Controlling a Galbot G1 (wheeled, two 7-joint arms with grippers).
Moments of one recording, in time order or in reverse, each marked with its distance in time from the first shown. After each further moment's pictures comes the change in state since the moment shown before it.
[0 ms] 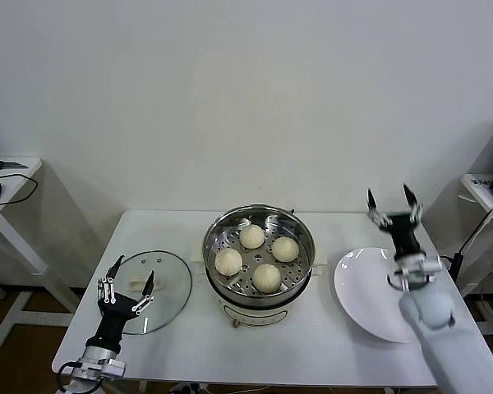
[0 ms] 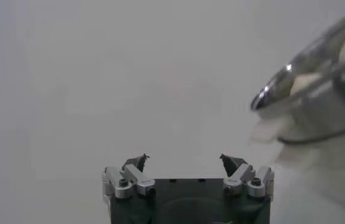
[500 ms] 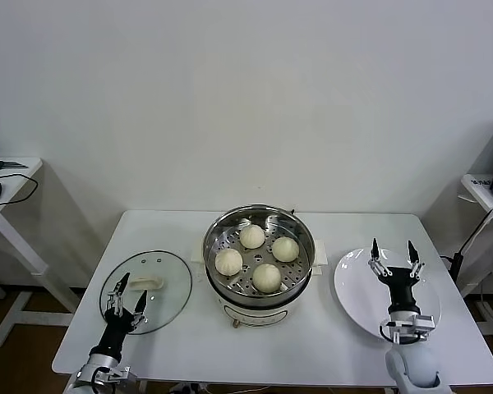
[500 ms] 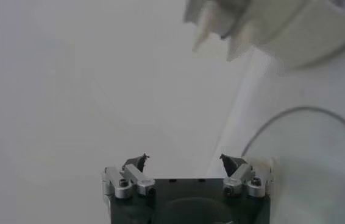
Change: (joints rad) left arm -0.047 0.004 0.018 0.188 0.399 0.063 -0.098; right arm -0.194 0.190 0.127 0.008 -0.071 0.047 0.013
